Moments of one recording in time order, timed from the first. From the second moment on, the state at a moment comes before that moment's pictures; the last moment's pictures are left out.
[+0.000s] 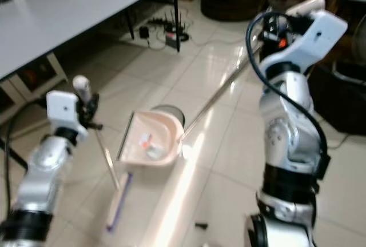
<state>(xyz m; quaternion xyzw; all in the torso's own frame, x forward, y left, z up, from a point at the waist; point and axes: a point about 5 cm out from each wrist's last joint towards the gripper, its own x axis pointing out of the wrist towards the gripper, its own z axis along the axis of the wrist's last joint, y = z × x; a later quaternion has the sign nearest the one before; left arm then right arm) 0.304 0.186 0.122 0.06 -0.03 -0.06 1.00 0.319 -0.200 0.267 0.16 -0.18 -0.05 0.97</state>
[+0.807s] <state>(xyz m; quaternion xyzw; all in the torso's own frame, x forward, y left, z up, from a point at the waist) 0.302 0.198 0.123 0.06 -0.03 -0.05 1.00 0.318 -0.201 0.268 0.19 -0.19 -0.06 0.96</state>
